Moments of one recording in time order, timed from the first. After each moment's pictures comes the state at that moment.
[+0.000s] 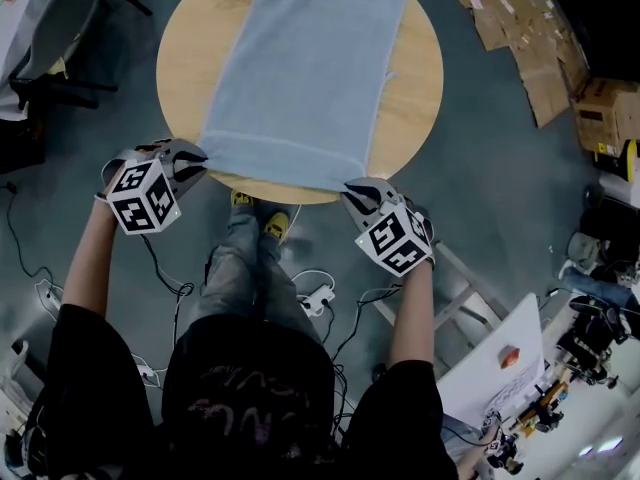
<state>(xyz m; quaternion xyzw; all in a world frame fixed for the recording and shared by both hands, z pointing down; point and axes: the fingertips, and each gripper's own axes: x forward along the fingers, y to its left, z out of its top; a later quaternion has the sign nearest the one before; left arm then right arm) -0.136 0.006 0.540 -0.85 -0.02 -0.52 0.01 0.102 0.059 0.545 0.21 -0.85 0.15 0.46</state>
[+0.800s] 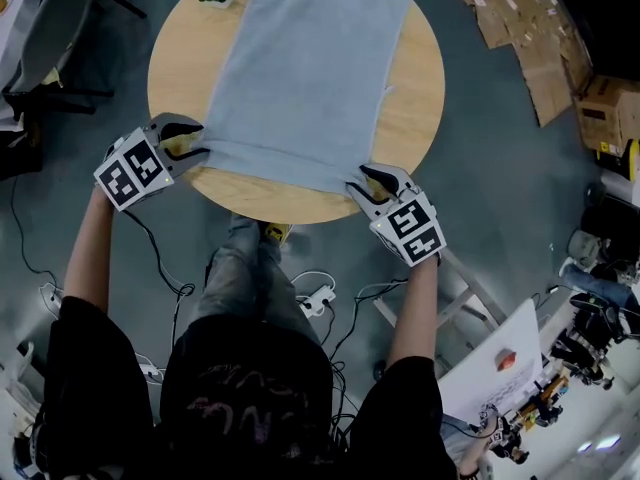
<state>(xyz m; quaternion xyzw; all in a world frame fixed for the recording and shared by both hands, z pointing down) -0.126 -0.082 0.536 -0.89 0.06 -0.44 -0.11 0.131 -0.008 0.545 0.28 -0.85 0.22 0.40</state>
